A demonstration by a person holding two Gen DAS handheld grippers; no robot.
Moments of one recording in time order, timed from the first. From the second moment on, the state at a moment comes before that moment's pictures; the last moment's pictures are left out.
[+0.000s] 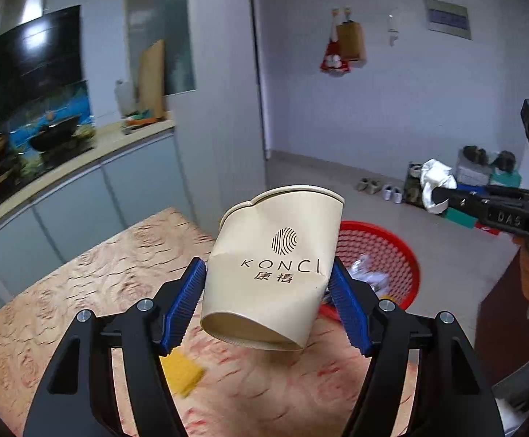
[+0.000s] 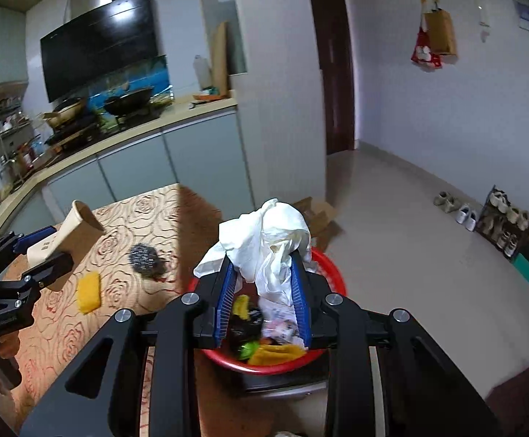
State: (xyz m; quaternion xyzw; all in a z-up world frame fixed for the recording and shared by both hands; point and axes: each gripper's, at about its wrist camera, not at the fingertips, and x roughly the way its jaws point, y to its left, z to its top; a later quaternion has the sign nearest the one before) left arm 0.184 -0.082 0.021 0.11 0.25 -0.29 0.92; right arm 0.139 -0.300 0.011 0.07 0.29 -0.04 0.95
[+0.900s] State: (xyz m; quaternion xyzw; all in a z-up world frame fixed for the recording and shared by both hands) left arm 0.236 -0.183 -0.041 0.12 0.33 -0.34 0.87; right arm 0.185 -0.328 -0.025 0.08 0.35 -0.02 0.93
